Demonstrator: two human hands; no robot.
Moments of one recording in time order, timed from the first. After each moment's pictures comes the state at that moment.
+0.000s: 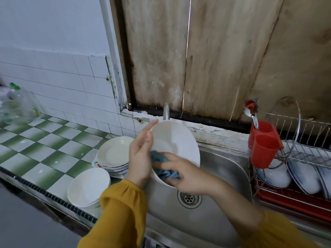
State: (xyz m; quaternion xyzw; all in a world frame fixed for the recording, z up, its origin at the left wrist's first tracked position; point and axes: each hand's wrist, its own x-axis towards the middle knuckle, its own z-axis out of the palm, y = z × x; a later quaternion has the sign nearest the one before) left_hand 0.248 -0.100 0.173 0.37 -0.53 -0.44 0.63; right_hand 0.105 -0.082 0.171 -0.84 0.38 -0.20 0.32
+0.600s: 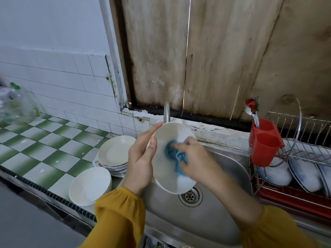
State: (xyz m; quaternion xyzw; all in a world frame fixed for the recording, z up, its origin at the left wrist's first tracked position) left_hand 0.256 -0.088 0.175 0.34 -0.59 -0.41 0.60; right_hand 0.088 -0.098 0.174 -0.79 0.57 -0.21 0.09
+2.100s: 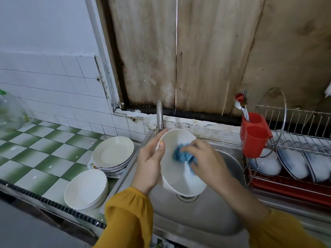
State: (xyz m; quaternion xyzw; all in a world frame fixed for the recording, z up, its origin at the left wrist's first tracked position) left_hand 0.232 -0.084 0.161 0.35 -0.57 -0.48 0.56; right_hand 0.057 -0.079 0.147 -0.77 0.59 -0.25 -0.03
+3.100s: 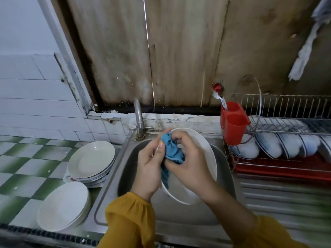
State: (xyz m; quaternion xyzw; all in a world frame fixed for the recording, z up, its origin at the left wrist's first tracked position) left_hand 0.206 -0.082 0.155 0.27 -0.57 -0.57 0.52; right_hand 0.090 -0.053 0.154 -0.61 0.52 -0.57 0.20
